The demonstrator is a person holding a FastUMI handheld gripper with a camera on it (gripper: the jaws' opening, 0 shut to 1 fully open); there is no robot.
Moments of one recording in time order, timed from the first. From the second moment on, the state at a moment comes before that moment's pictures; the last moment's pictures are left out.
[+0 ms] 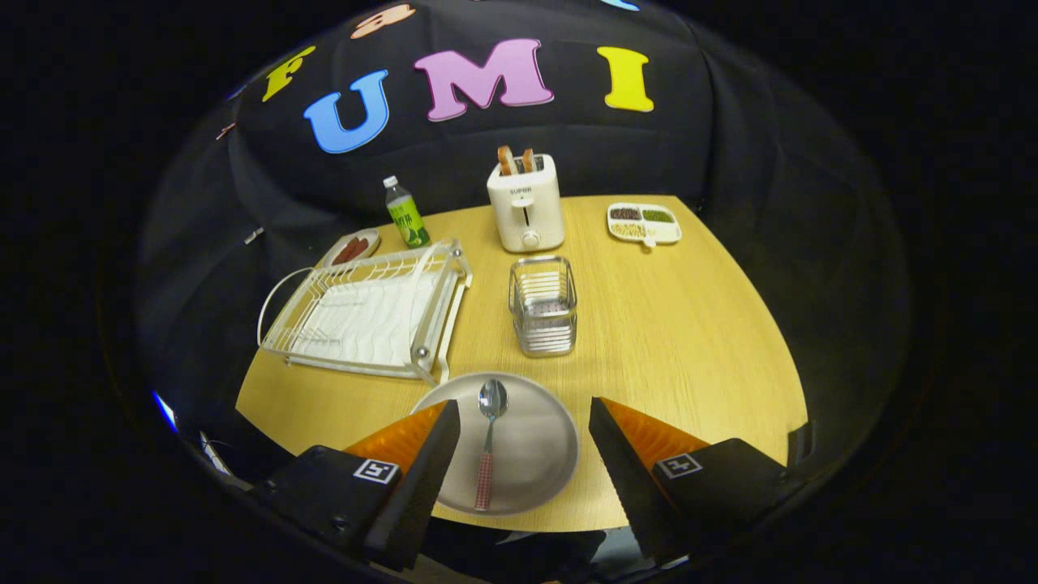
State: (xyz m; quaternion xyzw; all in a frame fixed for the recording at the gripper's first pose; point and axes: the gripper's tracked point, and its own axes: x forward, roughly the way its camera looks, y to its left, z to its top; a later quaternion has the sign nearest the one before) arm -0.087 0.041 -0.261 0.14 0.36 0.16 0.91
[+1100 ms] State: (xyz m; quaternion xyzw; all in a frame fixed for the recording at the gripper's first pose) arm -0.018 -0.041 0.082 0.04 -0.02 0.07 1.00
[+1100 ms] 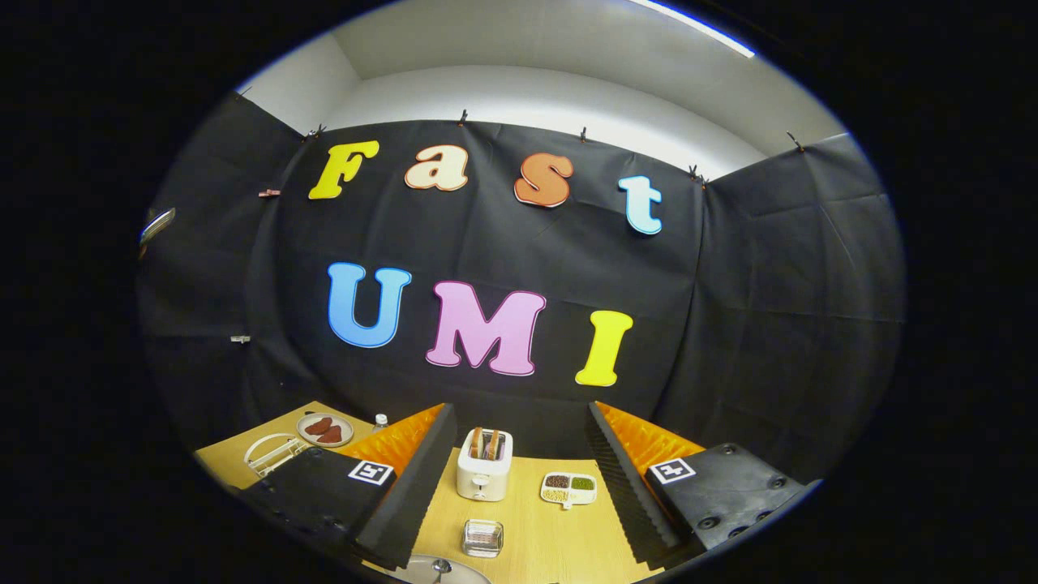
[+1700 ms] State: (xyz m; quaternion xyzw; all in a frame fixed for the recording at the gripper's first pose) arm -0.016 -0.039 0.069 0.05 0.00 0.06 1.00
